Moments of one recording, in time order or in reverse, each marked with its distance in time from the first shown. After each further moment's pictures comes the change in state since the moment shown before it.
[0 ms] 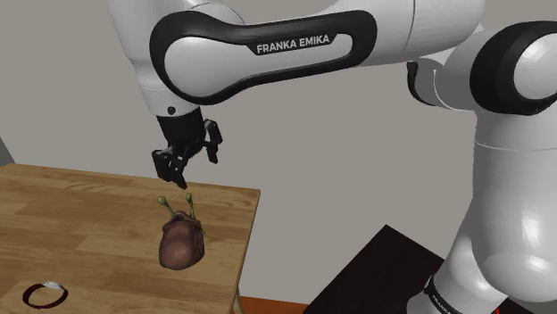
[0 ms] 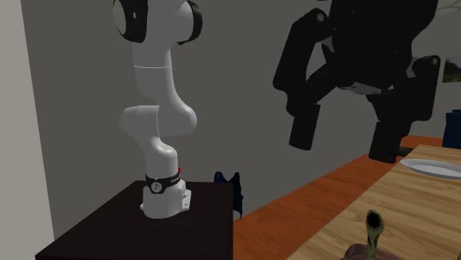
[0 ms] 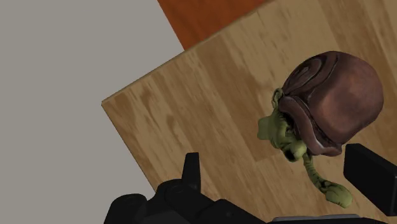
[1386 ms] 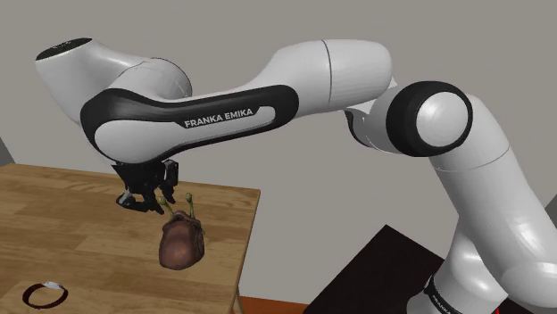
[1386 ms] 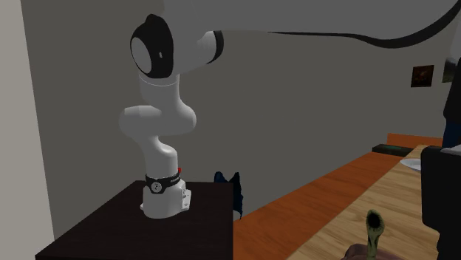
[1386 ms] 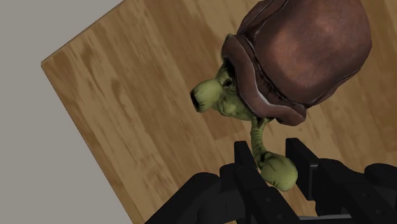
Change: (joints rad) arm 0.220 0.371 -0.062 0.366 -0.195 -0.061 0.052
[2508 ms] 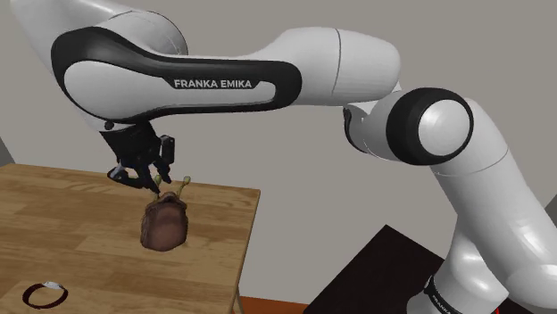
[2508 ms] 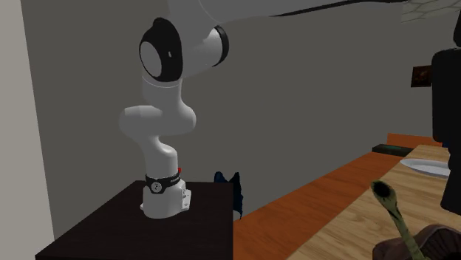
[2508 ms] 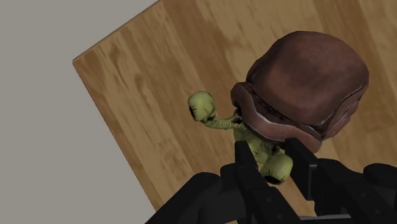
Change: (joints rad) arm 0.060 0.025 -0.009 0.210 -0.005 -0.165 -0.058
